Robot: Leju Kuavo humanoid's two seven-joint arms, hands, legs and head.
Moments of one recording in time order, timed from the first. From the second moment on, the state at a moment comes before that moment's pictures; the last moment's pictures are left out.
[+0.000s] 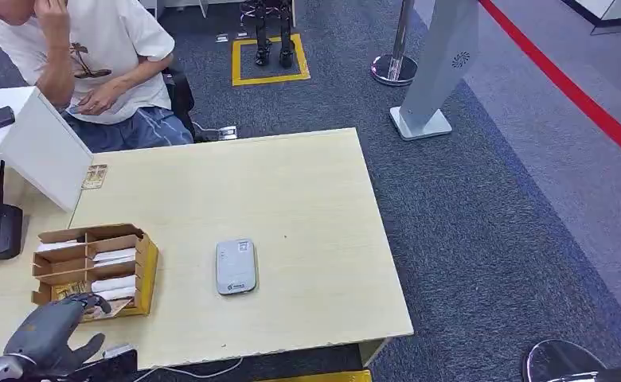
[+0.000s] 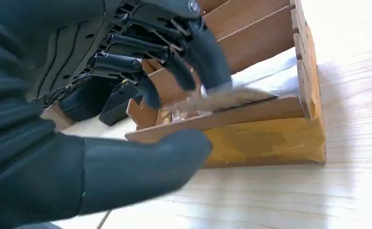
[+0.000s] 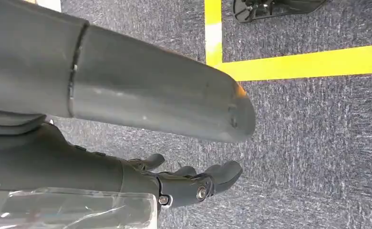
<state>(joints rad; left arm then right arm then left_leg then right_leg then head) 0.23 0.59 -0.11 -1.91 -0.86 -0.44 0.17 -0.11 0.15 -1.16 -0.28 1.40 -0.11 -0.06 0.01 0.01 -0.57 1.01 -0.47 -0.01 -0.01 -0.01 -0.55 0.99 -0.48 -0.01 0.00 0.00</state>
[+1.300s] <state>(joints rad) 0.23 0.57 -0.07 -1.93 -0.85 -0.41 0.15 -0.12 0.15 -1.19 -0.28 1.34 -0.12 -0.11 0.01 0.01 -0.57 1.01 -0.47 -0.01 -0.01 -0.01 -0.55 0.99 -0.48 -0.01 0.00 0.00</state>
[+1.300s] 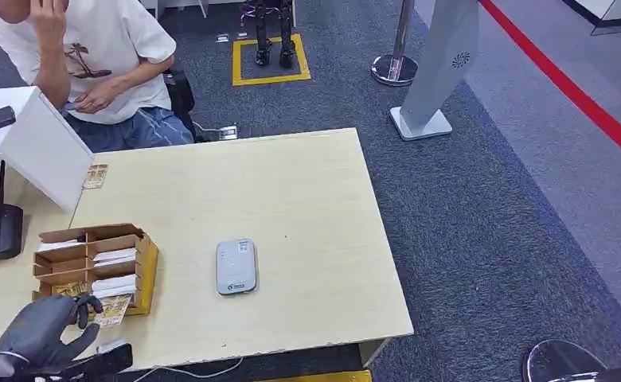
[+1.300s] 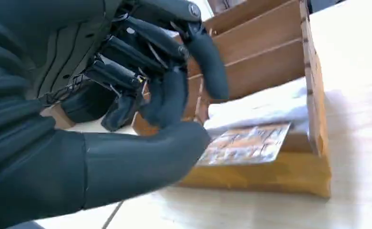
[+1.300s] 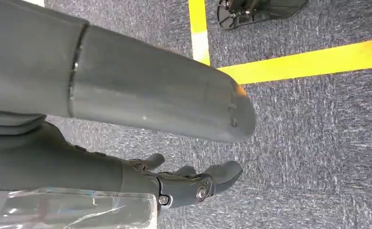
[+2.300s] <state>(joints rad) 0.14 0.49 -0.09 -1.93 -0.92 -0.41 0.15 -0.12 0.15 -1.19 -0.28 1.34 -0.12 -0.10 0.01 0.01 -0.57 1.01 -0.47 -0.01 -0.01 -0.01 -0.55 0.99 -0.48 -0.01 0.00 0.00</state>
